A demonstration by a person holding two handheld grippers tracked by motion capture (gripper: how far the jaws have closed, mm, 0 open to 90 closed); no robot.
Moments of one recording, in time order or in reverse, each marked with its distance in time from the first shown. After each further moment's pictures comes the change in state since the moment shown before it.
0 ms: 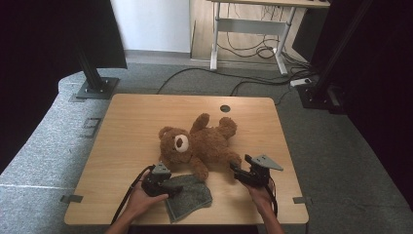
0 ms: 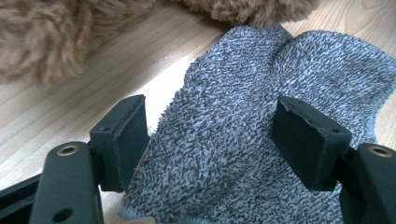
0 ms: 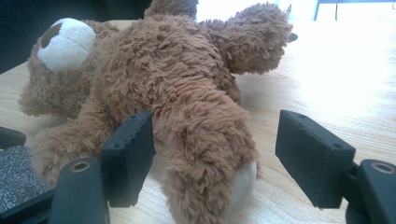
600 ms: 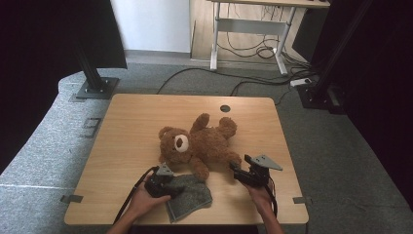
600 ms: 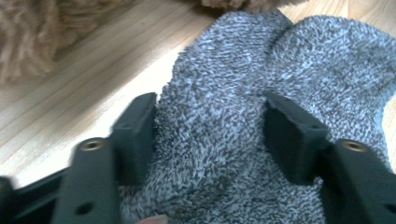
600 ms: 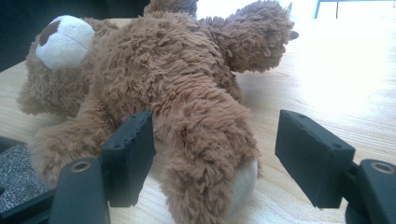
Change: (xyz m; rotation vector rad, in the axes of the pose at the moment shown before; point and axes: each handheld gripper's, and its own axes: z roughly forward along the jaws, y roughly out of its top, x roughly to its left) left arm -0.007 0.000 0.008 0.033 -0.012 0.058; right arm 0.000 -0.001 0.002 0.006 0.000 0.000
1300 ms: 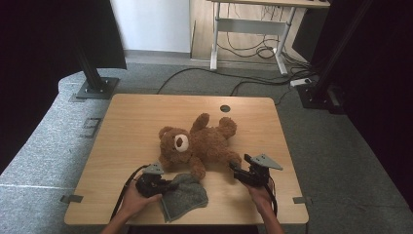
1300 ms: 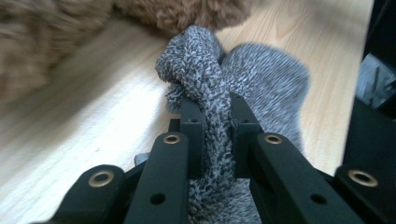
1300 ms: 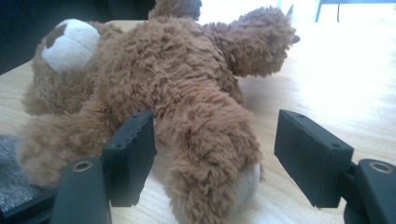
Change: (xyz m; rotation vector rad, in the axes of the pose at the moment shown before) left arm 0.017 -0.004 -0.038 -0.094 -0.183 -0.009; right arm 0.001 0.004 -0.001 -0.006 0.005 -0.009
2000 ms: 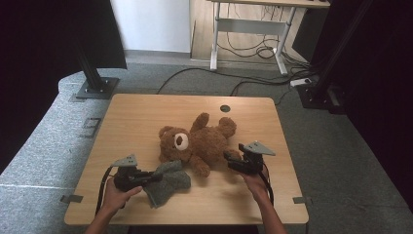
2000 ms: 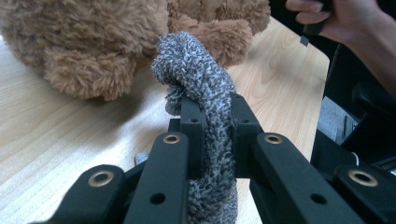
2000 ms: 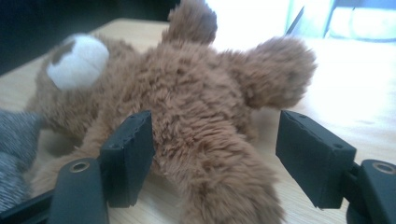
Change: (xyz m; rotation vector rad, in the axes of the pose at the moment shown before) left arm 0.025 -0.009 -0.053 -0.180 -0.042 -0.069; right arm 0.005 0.032 0.027 0.034 0.031 -0.050
